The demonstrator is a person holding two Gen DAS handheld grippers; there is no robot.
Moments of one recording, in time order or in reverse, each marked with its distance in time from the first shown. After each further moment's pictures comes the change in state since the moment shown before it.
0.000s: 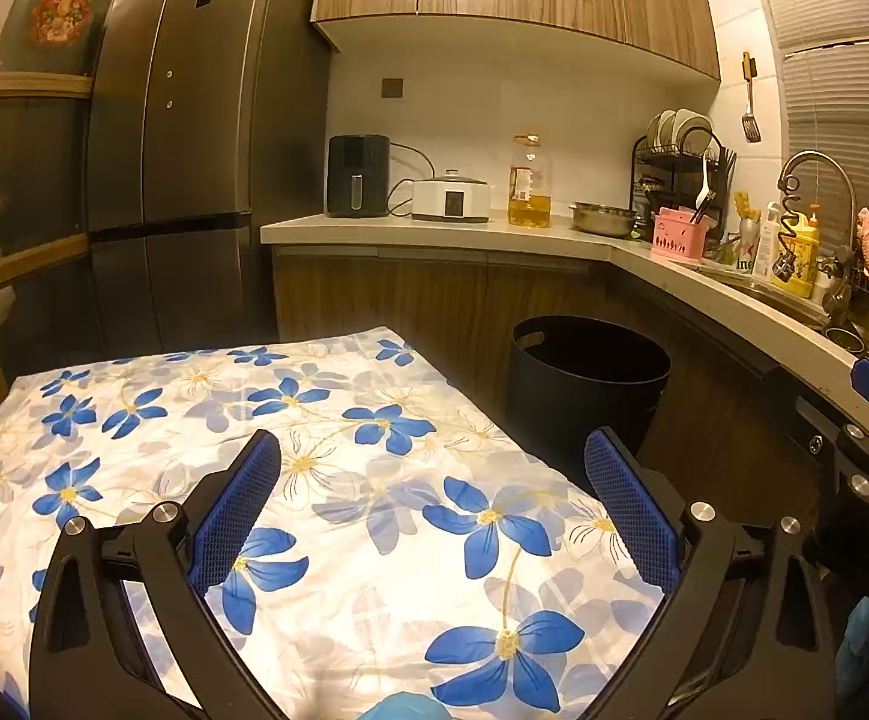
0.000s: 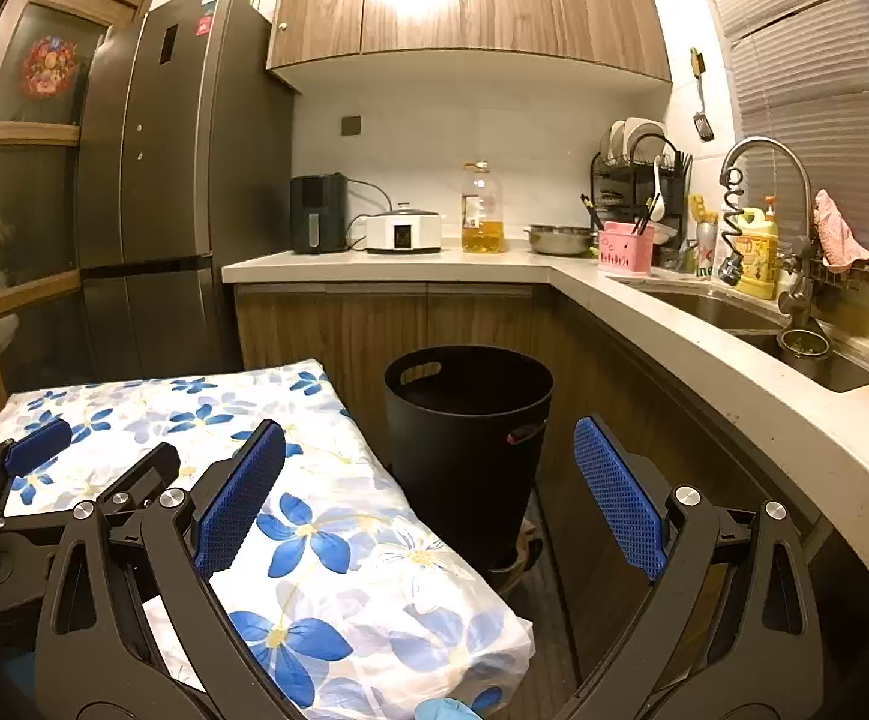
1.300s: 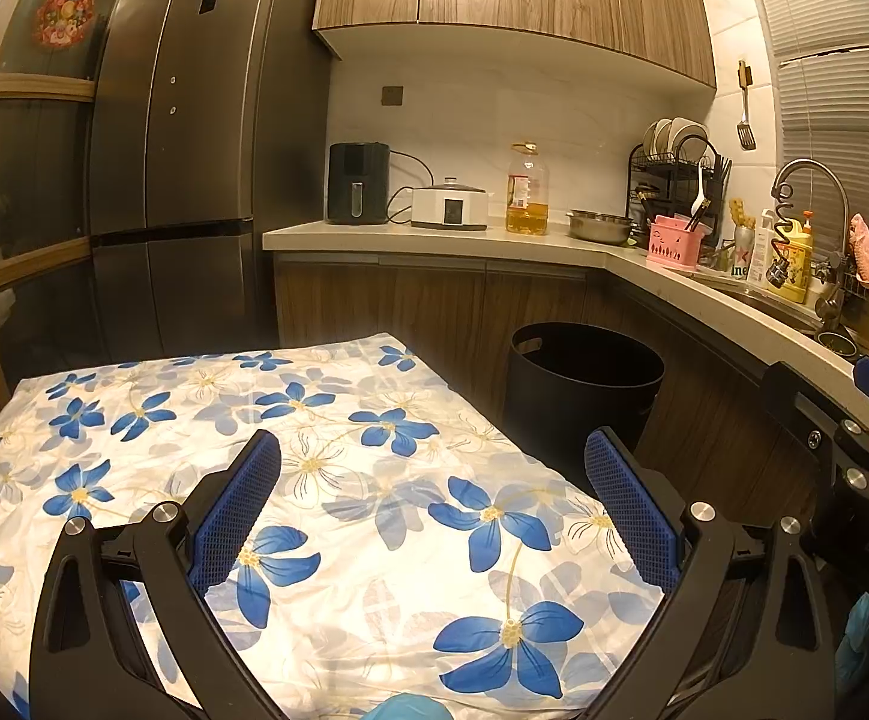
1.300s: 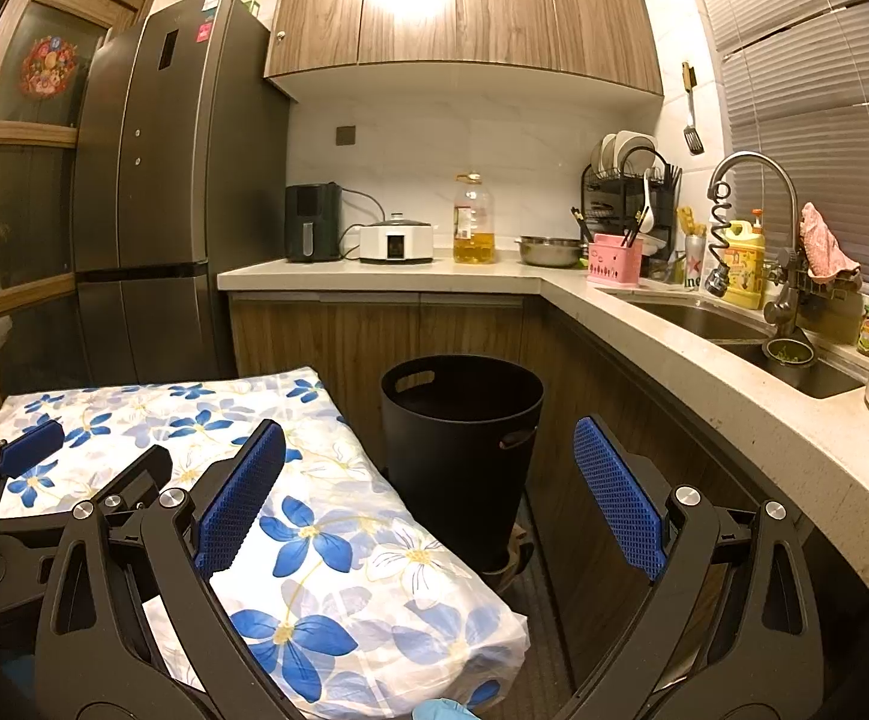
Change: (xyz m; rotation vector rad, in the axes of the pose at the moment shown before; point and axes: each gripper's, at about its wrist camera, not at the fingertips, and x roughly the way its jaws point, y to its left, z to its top) left arm -0.015 0.007 -0.001 0.000 -0.011 -0.010; right arm -0.016 0.004 0.002 -0.006 -0.017 -0.023
